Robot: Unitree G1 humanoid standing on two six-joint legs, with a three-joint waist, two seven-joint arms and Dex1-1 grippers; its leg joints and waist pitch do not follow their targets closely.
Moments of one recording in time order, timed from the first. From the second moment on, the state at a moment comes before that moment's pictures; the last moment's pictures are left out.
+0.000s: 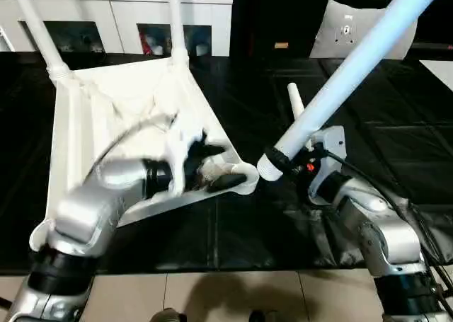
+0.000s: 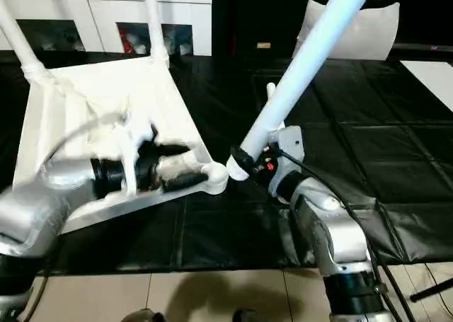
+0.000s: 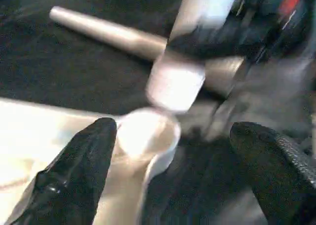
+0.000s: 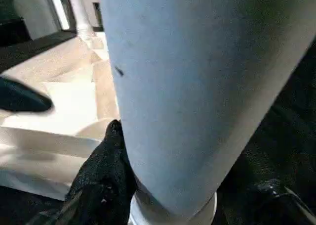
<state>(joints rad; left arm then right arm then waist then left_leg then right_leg) -0.41 0.47 -0.23 -0.17 -0.29 0.66 -0.74 -0.29 -0.25 0.02 -0.01 0.33 0.39 0.52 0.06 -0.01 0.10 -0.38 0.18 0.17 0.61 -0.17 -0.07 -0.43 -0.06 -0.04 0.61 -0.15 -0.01</state>
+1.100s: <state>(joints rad) -0.47 0.48 -0.35 0.24 -0.10 0.37 -0.84 -0.23 -0.29 0.05 -0.11 0.35 0.48 0.55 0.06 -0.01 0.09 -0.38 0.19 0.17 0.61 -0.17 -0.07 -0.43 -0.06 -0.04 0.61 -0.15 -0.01</state>
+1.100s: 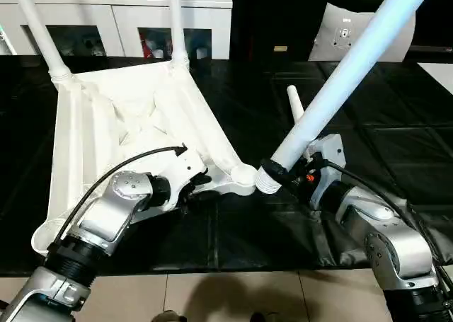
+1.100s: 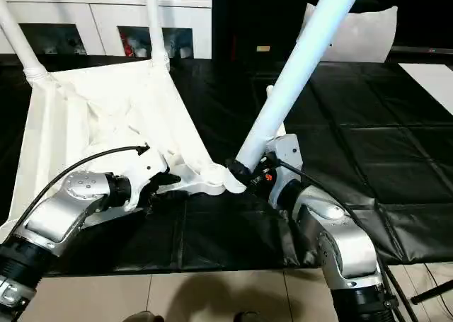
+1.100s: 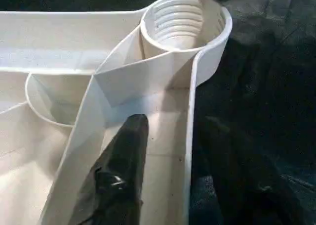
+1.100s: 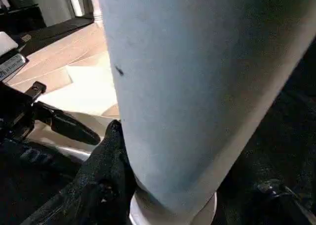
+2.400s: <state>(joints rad) -0.48 0.57 -0.39 0.28 -0.06 0.15 -1.09 -0.39 -0.38 0.22 -0.11 0.34 0.63 0.74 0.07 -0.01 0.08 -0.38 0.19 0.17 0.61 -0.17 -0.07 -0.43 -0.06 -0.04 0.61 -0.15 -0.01</state>
